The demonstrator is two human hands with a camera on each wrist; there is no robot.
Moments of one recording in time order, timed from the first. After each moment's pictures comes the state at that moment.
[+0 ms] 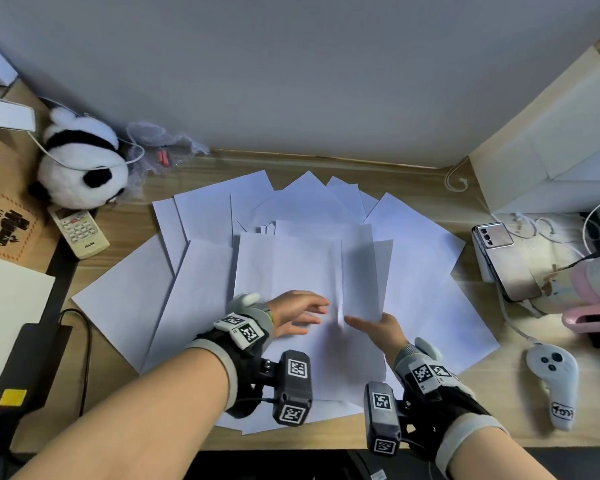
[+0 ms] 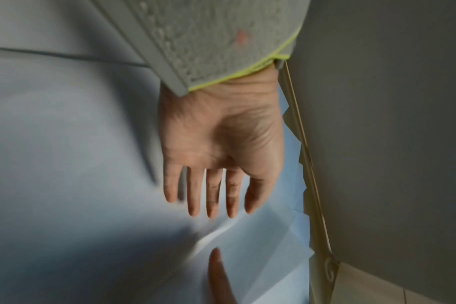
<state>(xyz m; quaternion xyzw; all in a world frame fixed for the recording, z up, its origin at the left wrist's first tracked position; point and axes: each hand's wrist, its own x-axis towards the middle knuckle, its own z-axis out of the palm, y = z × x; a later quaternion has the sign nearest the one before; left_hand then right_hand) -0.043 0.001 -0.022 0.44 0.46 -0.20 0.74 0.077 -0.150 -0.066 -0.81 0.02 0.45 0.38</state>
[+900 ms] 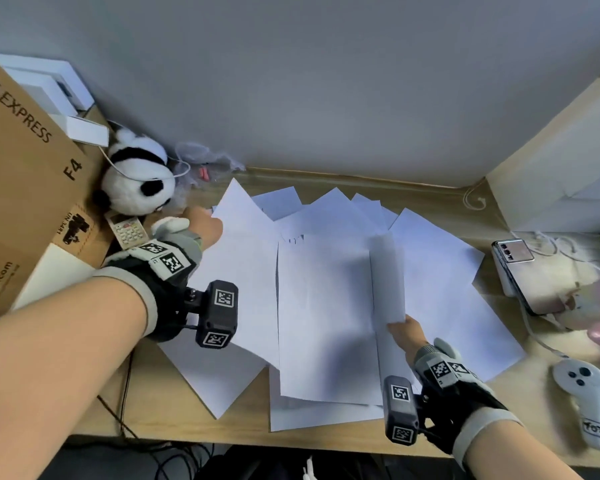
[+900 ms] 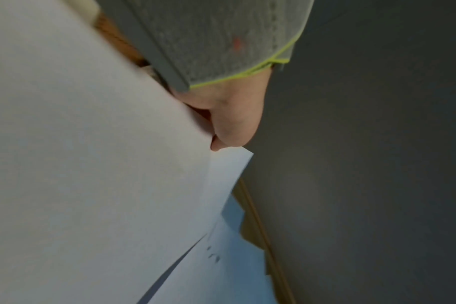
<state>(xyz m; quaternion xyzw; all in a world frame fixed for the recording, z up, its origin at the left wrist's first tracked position) -0.134 0.176 0.033 0.70 0.64 0.04 0.33 0.076 -0.139 -0.070 -0.87 0.00 0.39 0.29</state>
